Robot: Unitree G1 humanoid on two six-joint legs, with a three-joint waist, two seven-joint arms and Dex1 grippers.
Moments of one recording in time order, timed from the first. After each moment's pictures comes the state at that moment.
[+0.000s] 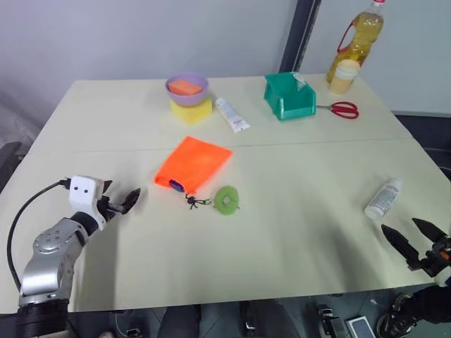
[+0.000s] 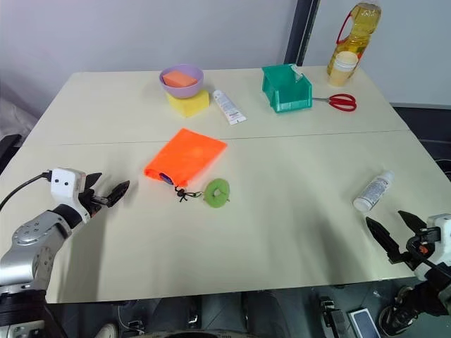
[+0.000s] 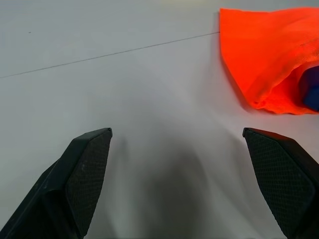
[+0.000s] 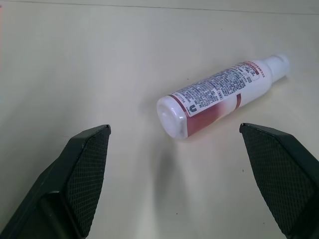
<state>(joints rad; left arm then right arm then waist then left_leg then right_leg) -0.04 0.55 0.32 -0.06 -0.35 0.34 -0.52 0.41 -0.60 -0.71 -0.20 0.57 0.32 0.74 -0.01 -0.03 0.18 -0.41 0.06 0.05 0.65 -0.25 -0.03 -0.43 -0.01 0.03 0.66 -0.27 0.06</state>
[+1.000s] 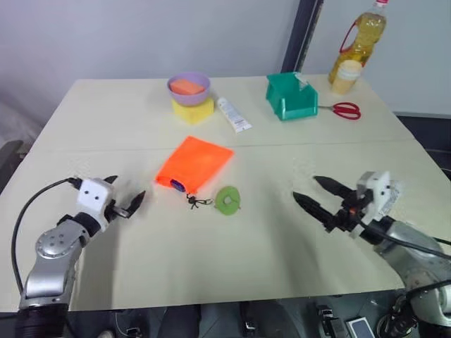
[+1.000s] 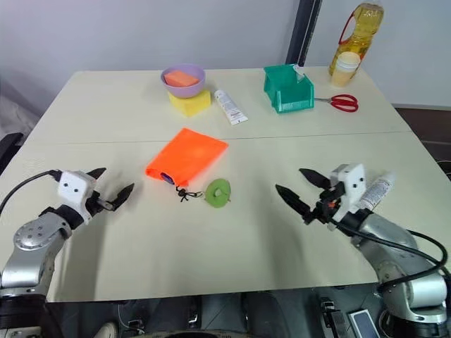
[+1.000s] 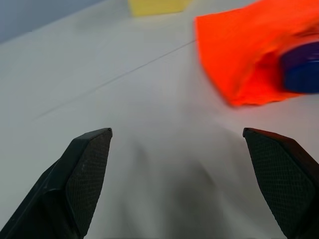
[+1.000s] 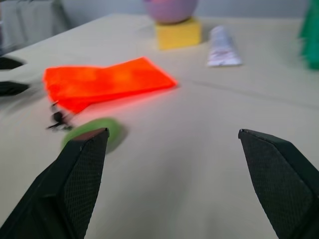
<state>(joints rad) -0.02 0.60 0.23 -0.04 -0.18 0.05 -0.58 0.07 -0.59 -0.25 -0.50 0.67 0.54 0.63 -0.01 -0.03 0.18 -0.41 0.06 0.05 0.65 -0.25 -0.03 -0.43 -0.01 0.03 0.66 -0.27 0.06</state>
